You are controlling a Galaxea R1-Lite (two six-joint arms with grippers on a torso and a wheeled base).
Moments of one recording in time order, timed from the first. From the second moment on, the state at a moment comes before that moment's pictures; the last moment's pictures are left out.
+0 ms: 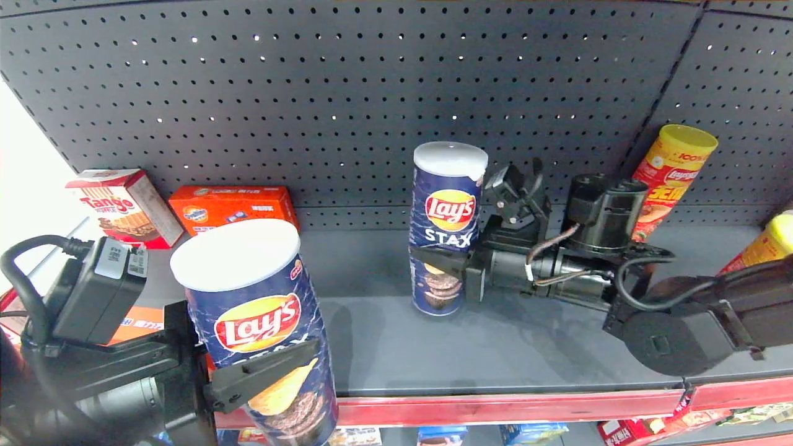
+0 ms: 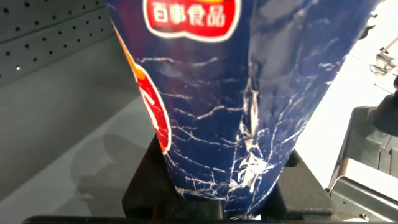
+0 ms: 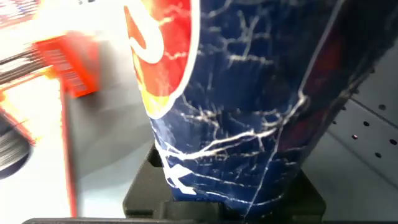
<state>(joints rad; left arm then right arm) -0.47 1.25 -0.34 -0.83 -0.50 0.02 0.63 1.86 -0.99 -0.89 0.50 -0.17</state>
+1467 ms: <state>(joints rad) -0.45 1.25 -0.34 -0.84 -0.49 -0.01 0.63 1.87 -0.67 -1.18 0.57 -0.23</state>
